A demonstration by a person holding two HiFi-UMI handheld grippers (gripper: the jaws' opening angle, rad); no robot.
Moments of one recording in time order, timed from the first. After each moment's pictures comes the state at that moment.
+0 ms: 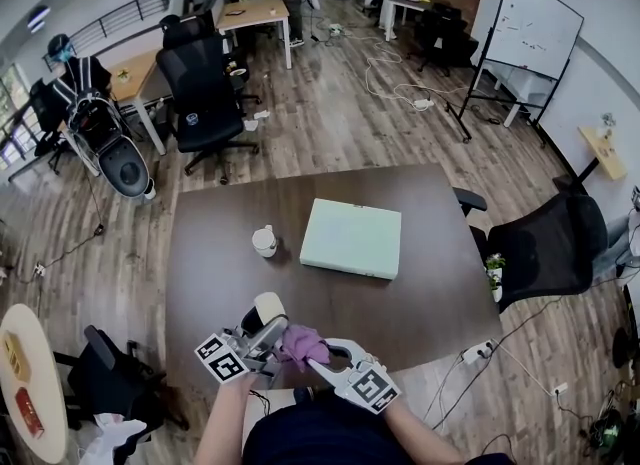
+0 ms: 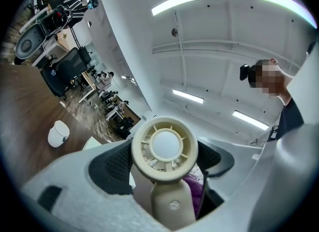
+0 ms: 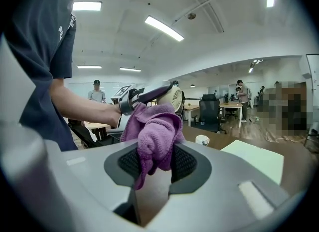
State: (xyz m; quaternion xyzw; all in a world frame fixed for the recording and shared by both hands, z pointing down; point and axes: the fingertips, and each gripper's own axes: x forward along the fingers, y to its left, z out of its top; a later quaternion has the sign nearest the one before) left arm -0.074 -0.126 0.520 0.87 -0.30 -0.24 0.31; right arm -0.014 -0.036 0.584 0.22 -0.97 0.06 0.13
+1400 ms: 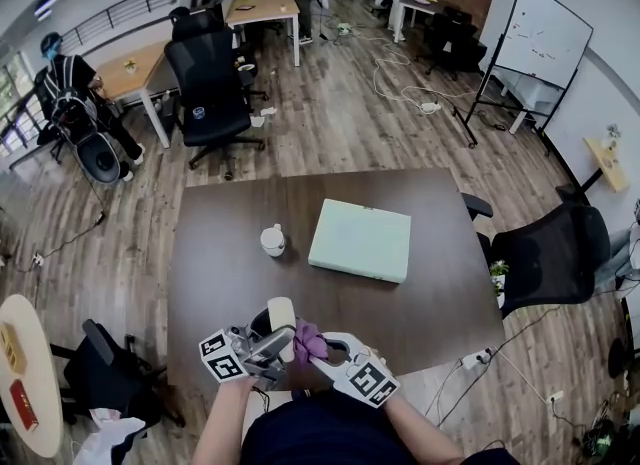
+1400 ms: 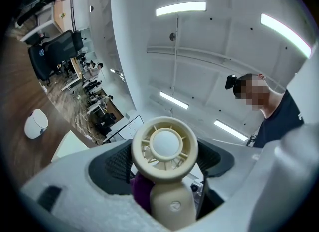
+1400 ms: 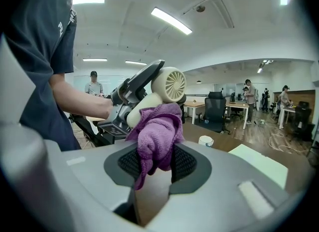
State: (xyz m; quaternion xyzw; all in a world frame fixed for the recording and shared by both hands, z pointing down) left arm -0.075 -0.114 0.497 0.88 -0.20 -0.29 0.31; right arm -0.045 -0.056 0.588 0.19 -0.97 0.04 0.16
